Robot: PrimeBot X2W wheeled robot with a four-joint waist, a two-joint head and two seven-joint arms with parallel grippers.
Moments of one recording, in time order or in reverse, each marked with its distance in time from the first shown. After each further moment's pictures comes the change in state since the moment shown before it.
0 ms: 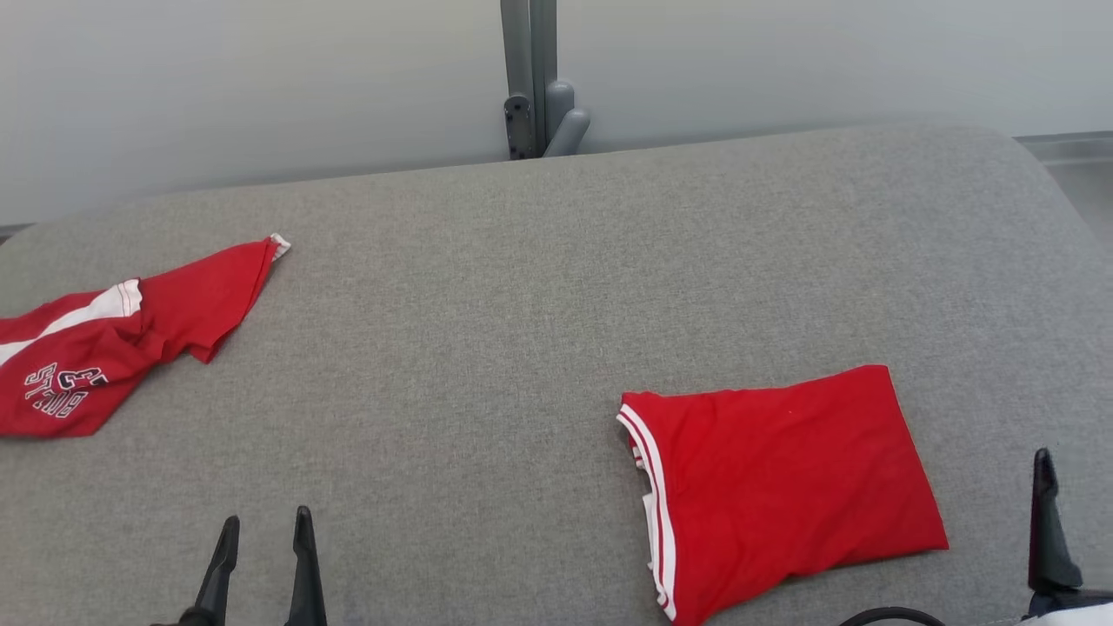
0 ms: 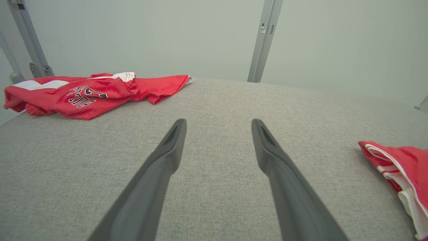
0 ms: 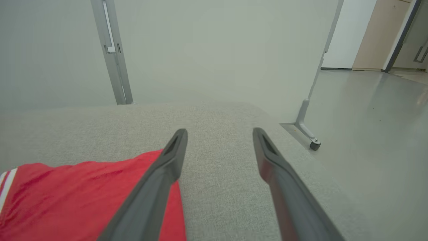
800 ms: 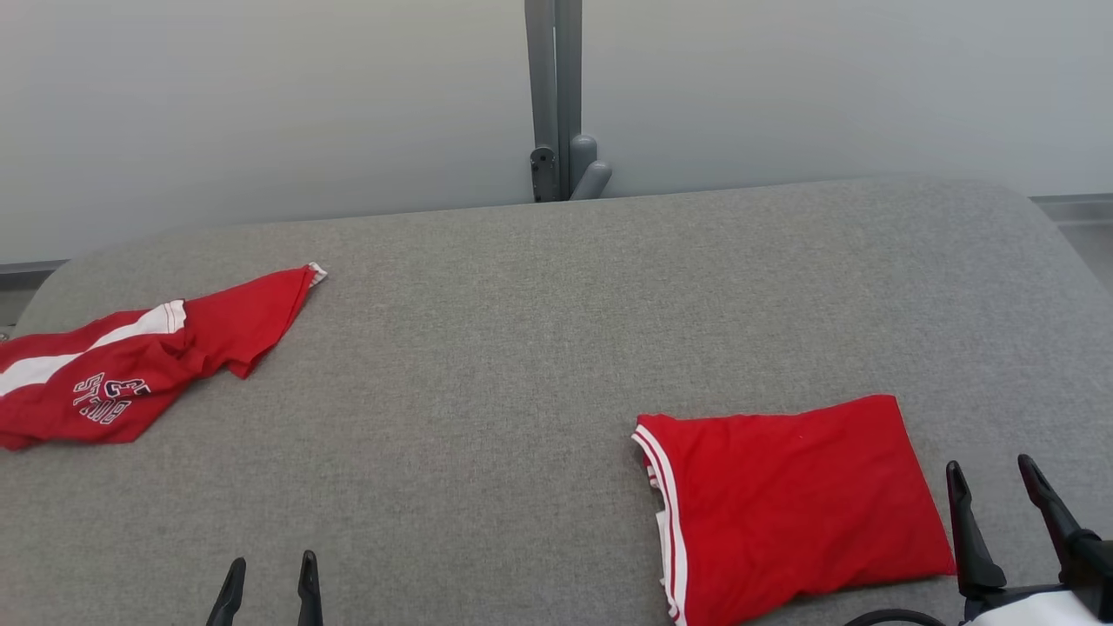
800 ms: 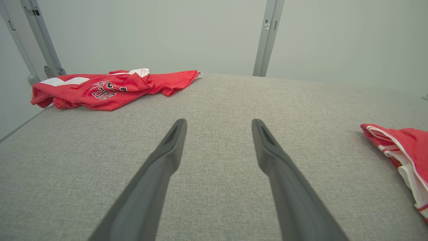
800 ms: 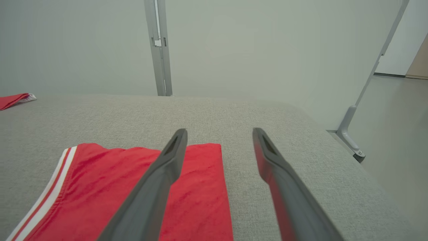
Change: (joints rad) left arm 0.071 0.000 0.036 0.031 0.050 -0.049 0.000; right arm -0.023 -0.072 0.174 0.137 0.007 0.000 0.000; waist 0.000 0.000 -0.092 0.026
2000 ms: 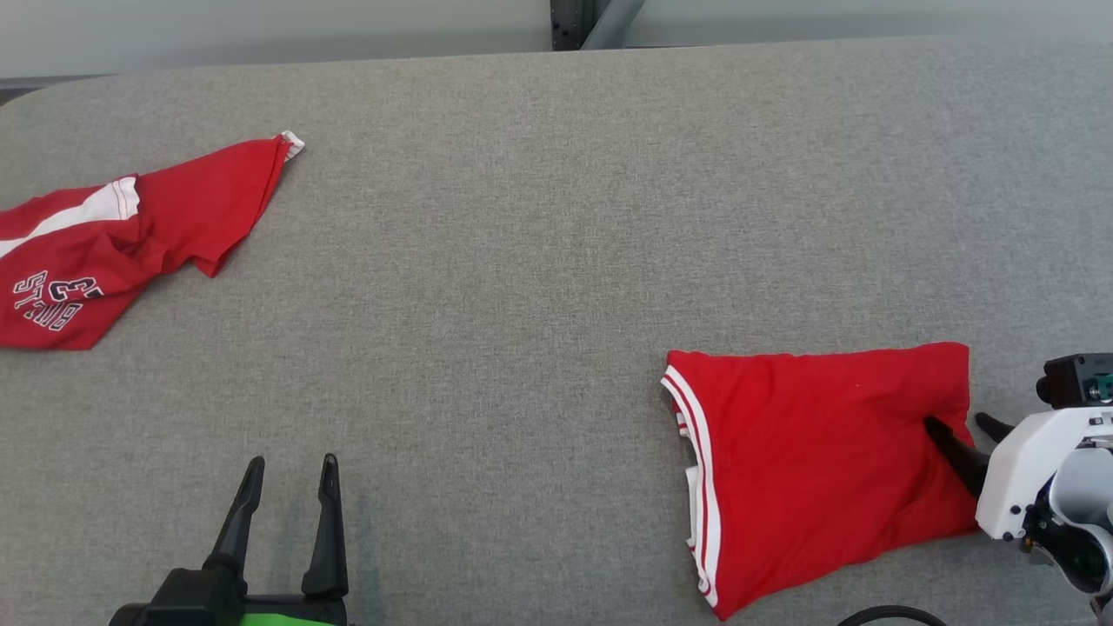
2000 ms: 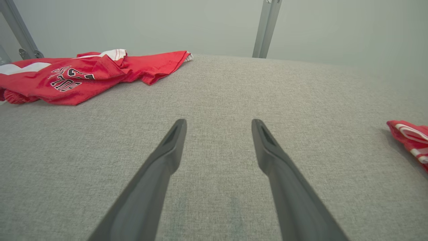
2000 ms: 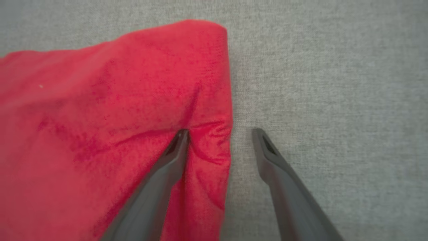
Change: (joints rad) left arm -0.151 0.000 -0.049 -0.024 0.010 0.002 0.000; right arm -0.449 -0.391 0.464 0.397 0.659 -0.001 0.527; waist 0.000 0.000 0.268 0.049
